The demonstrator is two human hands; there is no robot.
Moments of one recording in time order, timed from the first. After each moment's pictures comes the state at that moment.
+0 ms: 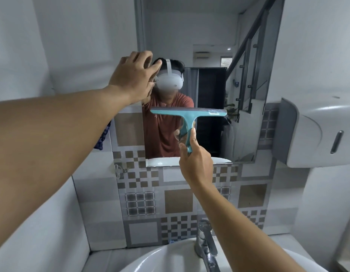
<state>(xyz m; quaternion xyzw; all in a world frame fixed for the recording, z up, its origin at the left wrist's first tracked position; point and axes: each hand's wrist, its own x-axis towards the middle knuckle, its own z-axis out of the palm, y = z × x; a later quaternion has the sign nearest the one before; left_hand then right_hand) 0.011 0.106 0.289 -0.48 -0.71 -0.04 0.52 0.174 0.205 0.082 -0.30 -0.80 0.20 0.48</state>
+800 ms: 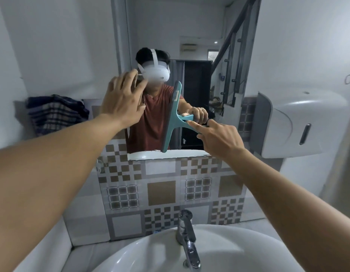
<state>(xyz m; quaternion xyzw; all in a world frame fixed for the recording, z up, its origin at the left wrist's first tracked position) 0.032 0.122 0.212 -0.47 -0.74 -0.10 0.47 0.271 0.289 0.142 -0.25 -0.90 -0.23 0.27</state>
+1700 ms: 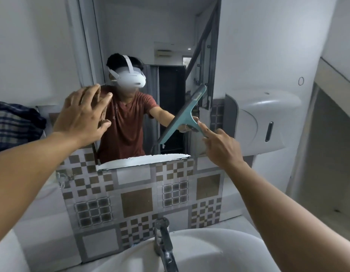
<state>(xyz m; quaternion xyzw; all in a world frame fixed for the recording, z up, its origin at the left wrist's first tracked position) 0.014 0.120 0.186 -0.50 -0.72 -0.10 0.47 0.325 0.347 0.107 -0.36 -0.86 -0.08 0.36</state>
